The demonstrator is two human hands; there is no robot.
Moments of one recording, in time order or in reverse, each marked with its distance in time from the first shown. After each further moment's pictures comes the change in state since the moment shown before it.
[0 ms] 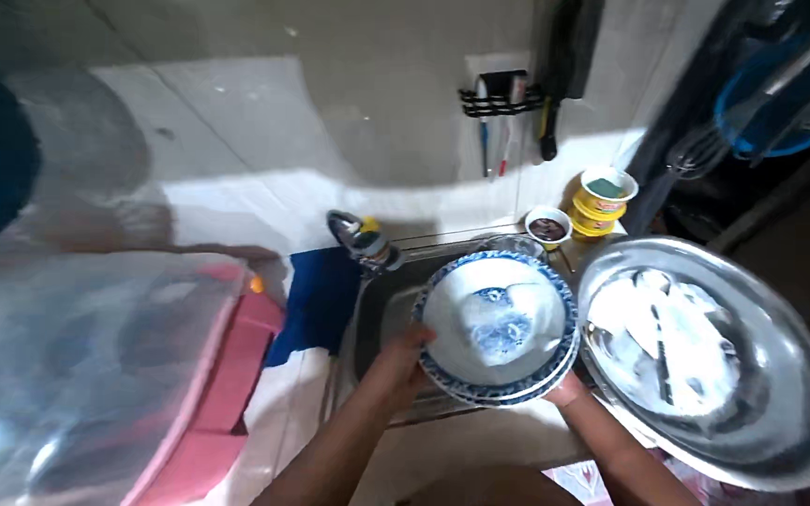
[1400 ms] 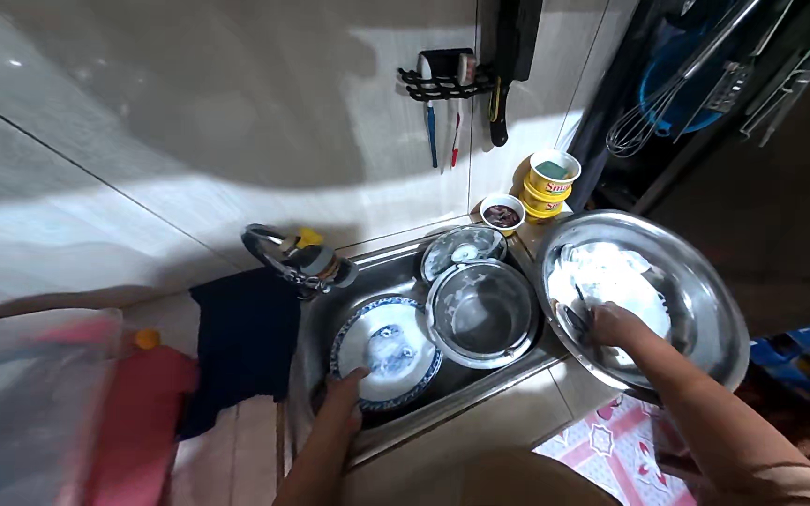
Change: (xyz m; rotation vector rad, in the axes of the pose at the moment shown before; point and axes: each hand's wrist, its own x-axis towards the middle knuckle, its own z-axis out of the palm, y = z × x) left_hand 0.115 -0.100 -0.110 0.335 0.366 -0.166; right_hand 0.008 0.211 -0.095 -0.508 -0.359 0.722
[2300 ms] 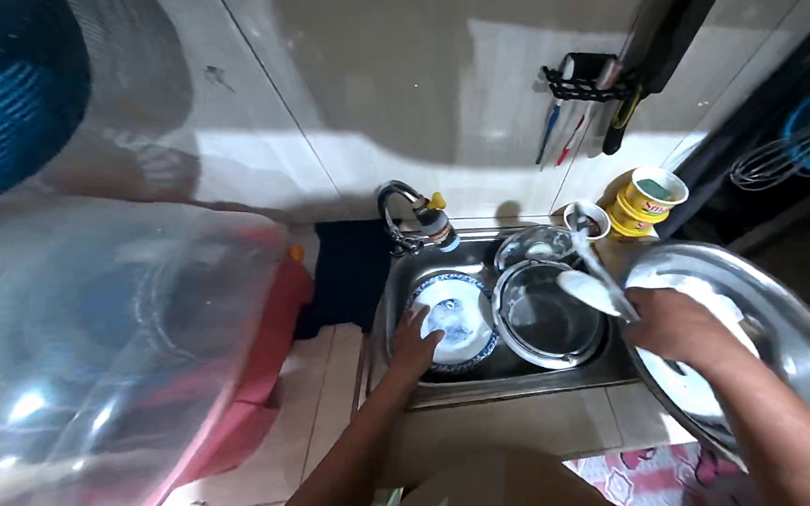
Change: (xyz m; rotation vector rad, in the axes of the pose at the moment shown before) left_hand 0.002 0.002 -0.029 0.323 -0.165 0.480; right_hand -0.084 -0.136 -0.134 -0.086 0.218 -0.378
